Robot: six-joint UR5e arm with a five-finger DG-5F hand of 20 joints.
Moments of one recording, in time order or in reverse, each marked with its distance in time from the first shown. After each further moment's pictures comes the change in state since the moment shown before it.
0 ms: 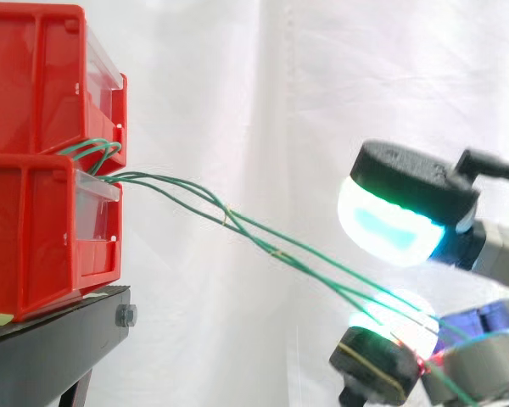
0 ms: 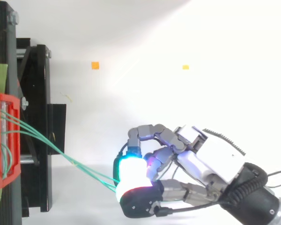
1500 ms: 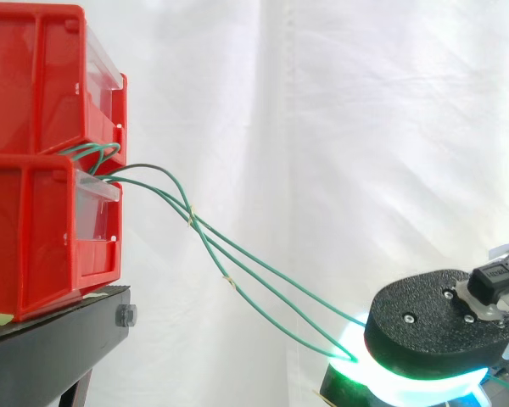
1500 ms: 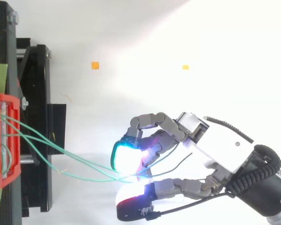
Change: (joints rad) arm -0.044 0.050 -0.003 -0.129 -0.110 -0.226
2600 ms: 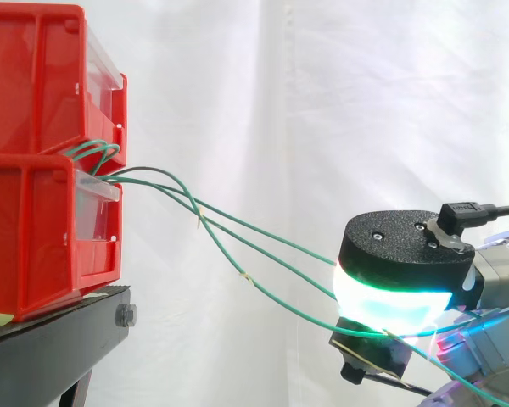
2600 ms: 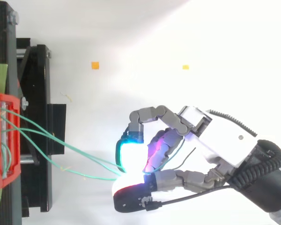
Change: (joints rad) arm -0.011 0.011 0.001 -0.006 -0.005 0.011
